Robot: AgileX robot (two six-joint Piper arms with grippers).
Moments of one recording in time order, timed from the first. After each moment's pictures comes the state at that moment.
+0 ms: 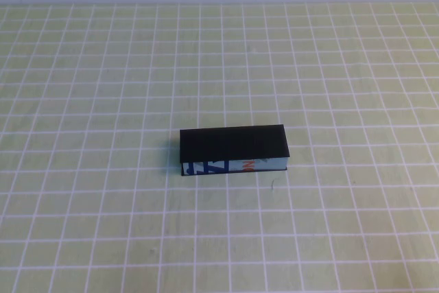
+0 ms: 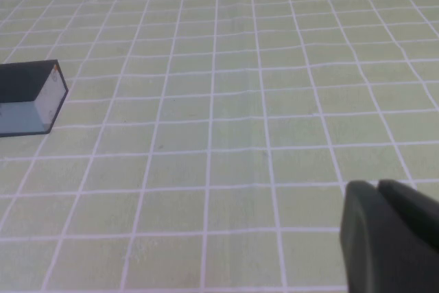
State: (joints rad) right arm 0.01 -0.01 0.03 0.24 0.33 -0.11; left arm -0.10 -0.01 0.02 0.00 0.36 0.06
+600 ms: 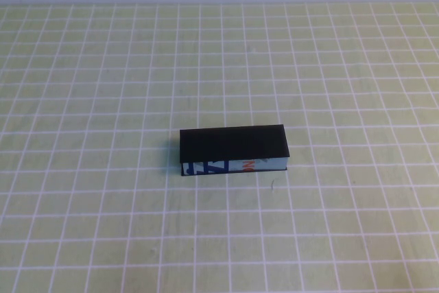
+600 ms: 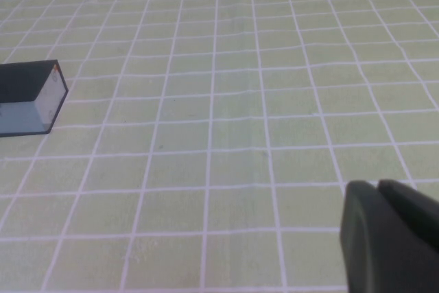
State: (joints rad) right arm 0.01 -0.01 0.03 0.24 0.33 -0.11; left arm -0.10 -0.01 0.02 0.05 0.36 0.07
